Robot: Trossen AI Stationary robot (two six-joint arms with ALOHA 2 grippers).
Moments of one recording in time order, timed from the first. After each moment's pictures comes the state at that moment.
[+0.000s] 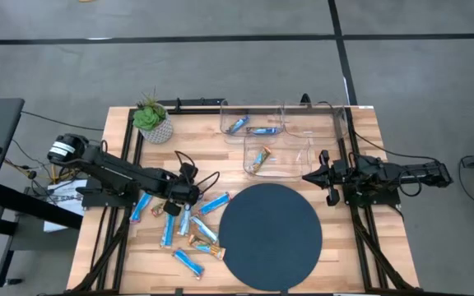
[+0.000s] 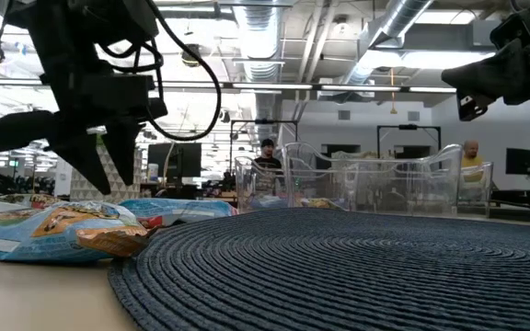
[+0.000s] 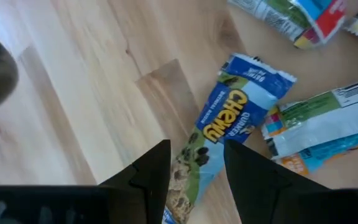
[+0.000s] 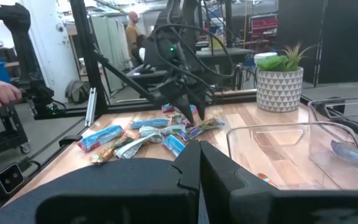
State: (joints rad) left arm -0.22 1.41 0.72 -0.60 -0.34 0.29; right arm 0.07 0.04 0.01 0.03 0.00 0.06
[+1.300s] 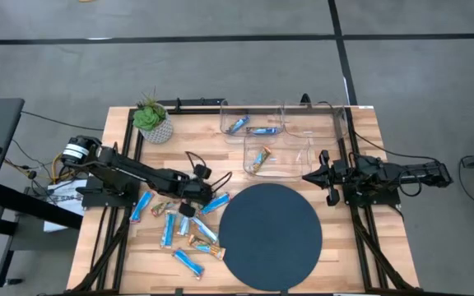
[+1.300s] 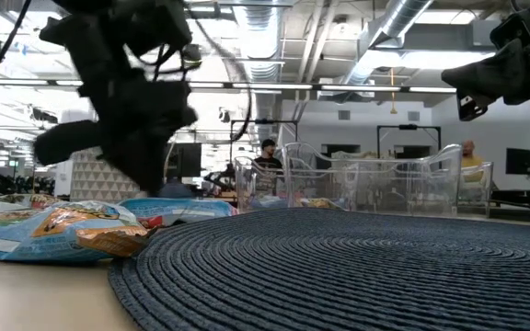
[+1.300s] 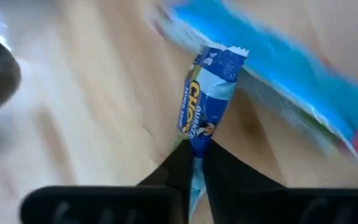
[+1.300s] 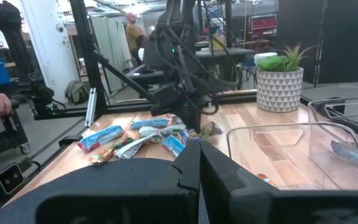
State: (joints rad) left arm -0.18 1.56 0.80 -0.39 -0.31 0.35; right arm 0.07 0.04 0.01 0.03 0.00 0.06
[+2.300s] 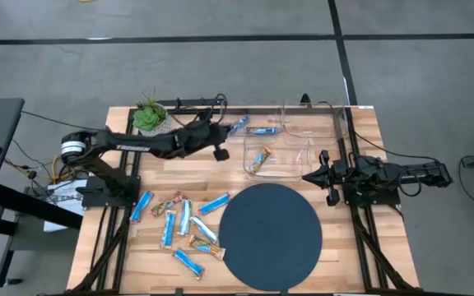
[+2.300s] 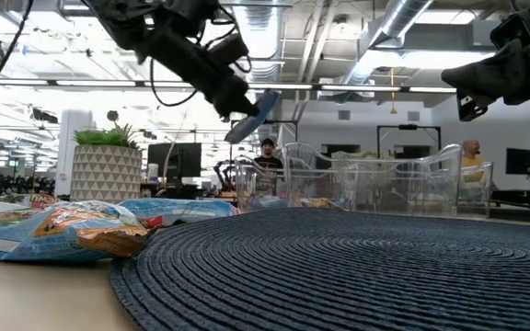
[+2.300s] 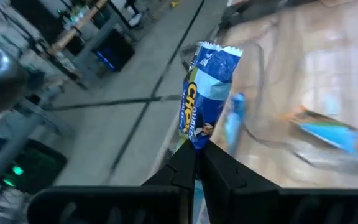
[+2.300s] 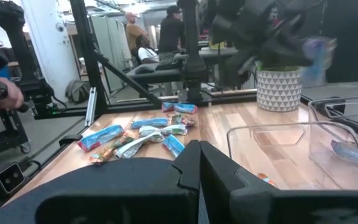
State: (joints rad) left arm 0.27 1.52 0.89 0.29 -0.38 0.45; right arm 0.07 0.04 0.01 0.03 0.00 0.06
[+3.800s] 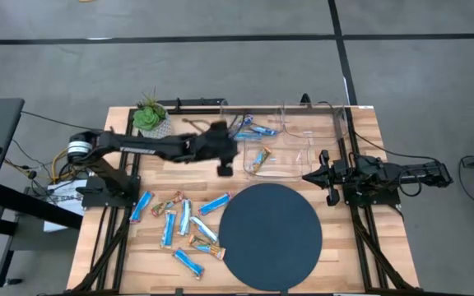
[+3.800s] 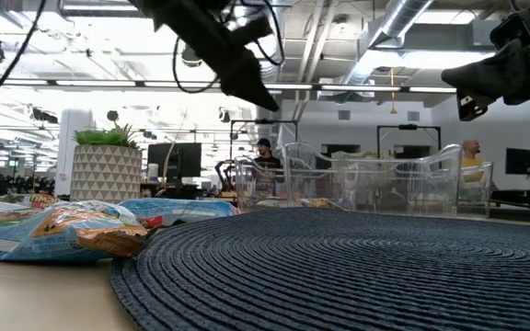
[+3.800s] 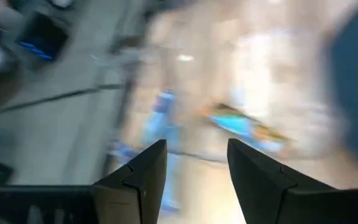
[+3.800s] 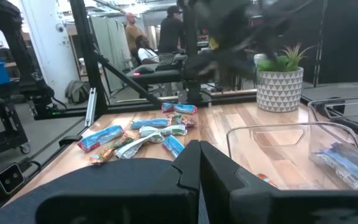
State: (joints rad) left arm 0.12 1.58 1.11 -0.14 -0.30 0.36; right arm 0.07 0.04 0.01 0.03 0.00 0.06
